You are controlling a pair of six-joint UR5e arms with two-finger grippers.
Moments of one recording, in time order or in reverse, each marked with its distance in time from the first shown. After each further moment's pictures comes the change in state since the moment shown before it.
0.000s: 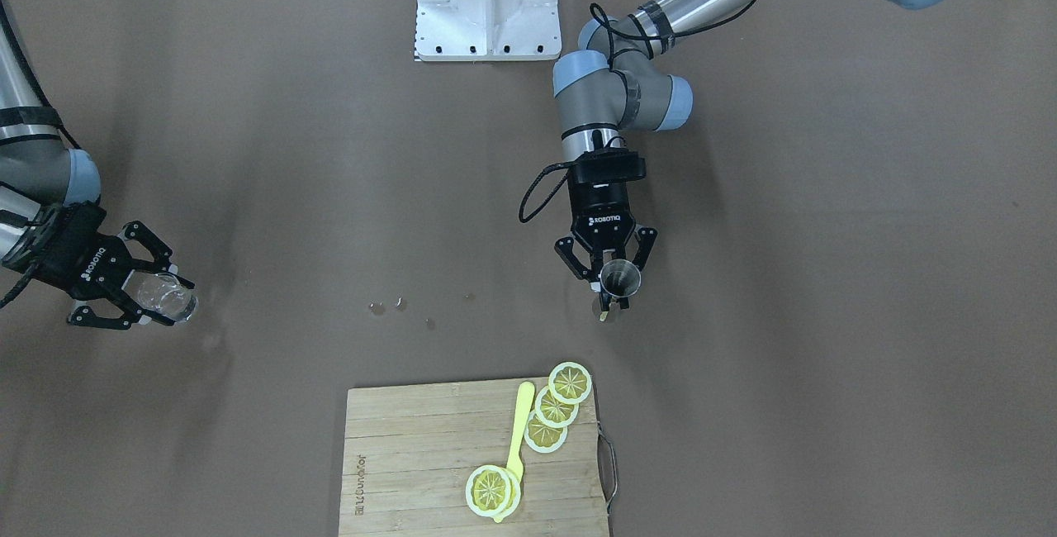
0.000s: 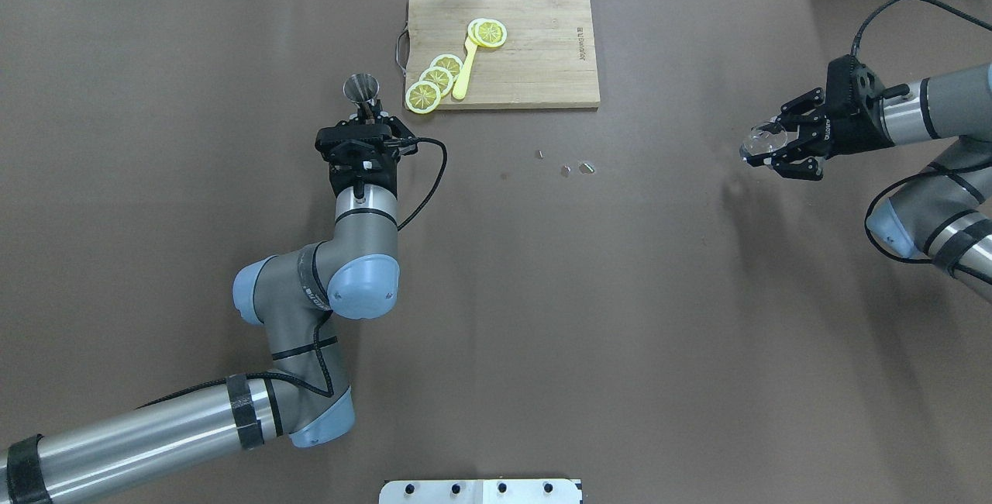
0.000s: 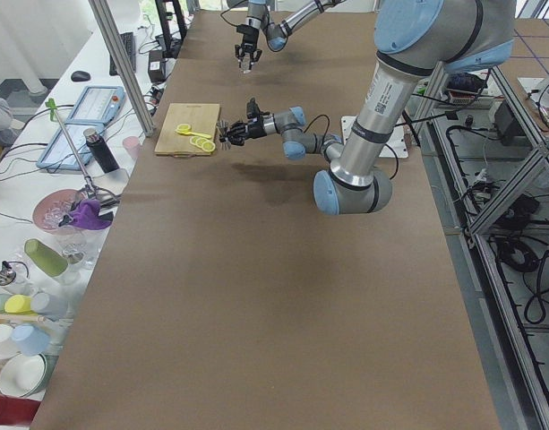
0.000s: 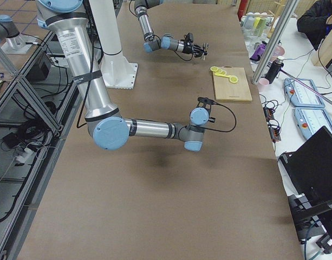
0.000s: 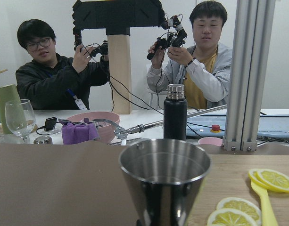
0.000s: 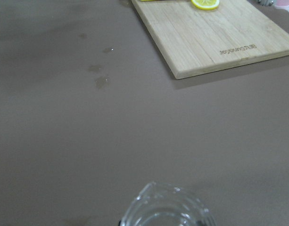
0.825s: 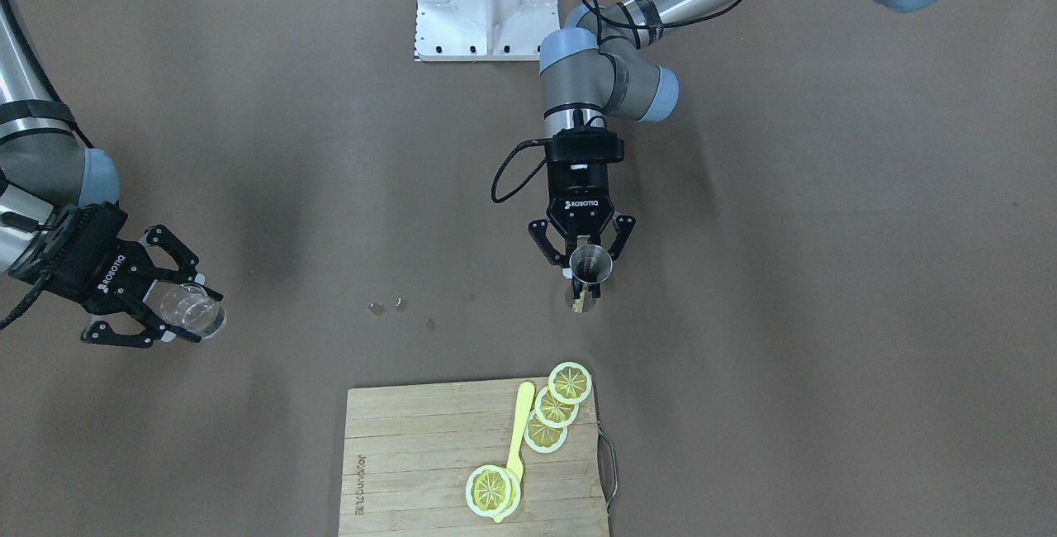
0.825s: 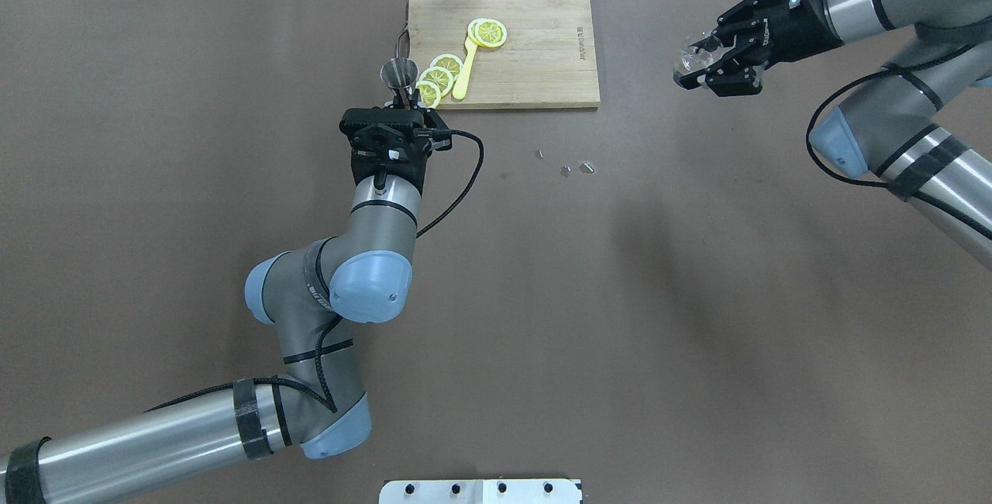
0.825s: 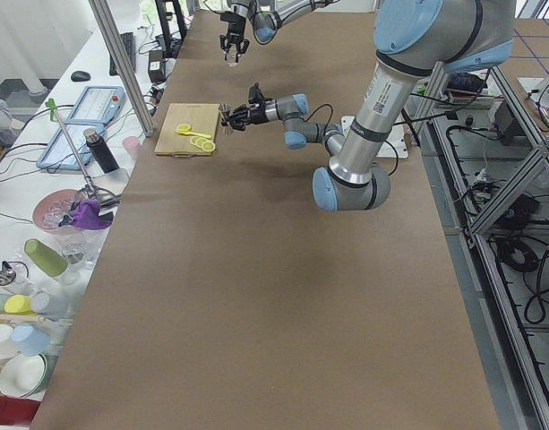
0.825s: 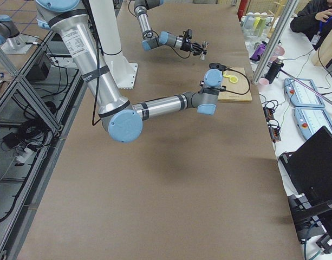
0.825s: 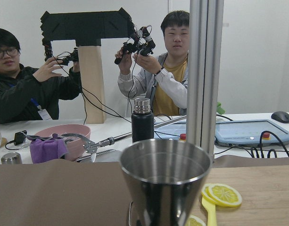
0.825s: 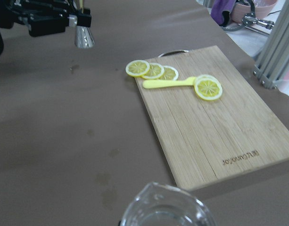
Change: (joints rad) left arm 0.006 0.004 -0.100 -0.058 -0.094 0.118; right arm 0.028 0.128 0.294 -0.413 0.072 0.008
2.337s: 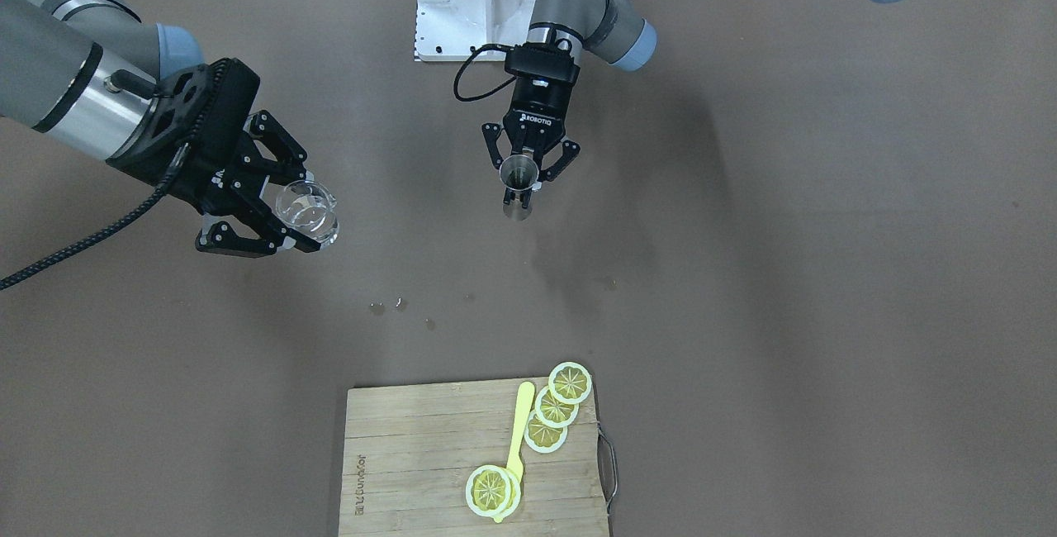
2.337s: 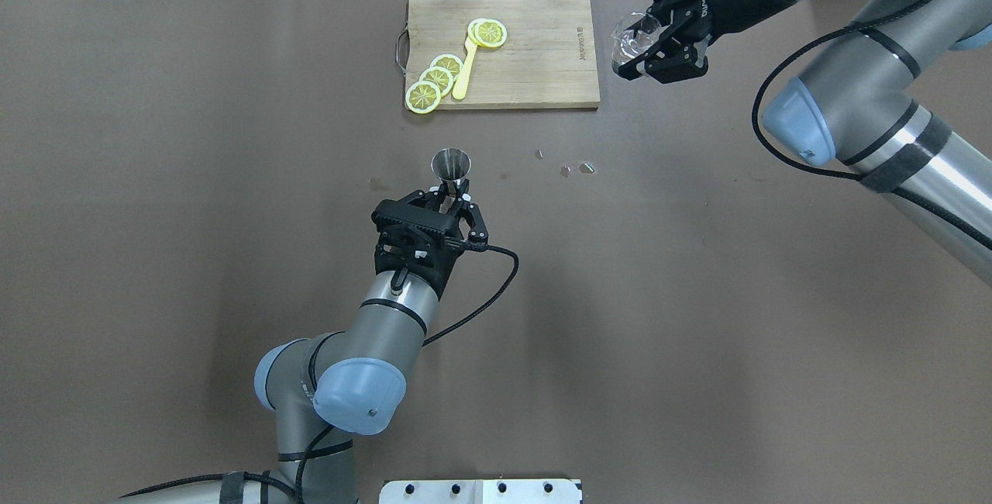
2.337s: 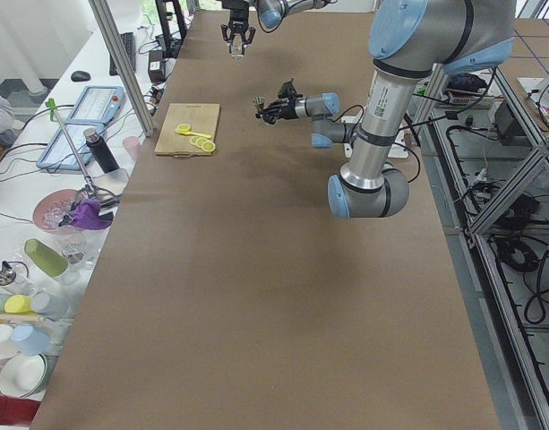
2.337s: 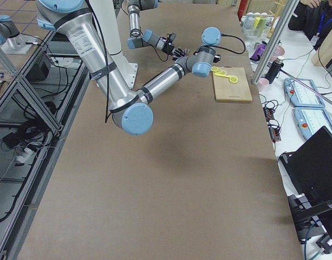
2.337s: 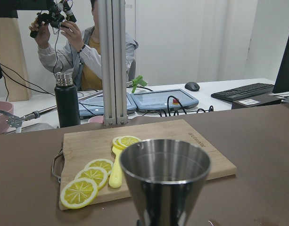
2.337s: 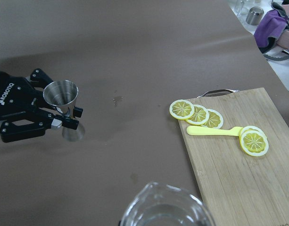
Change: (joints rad) left arm 0.171 0.051 -0.086 -0.163 -0.006 0.185; right arm -0.053 0.107 0.243 -0.488 0.010 -0.214
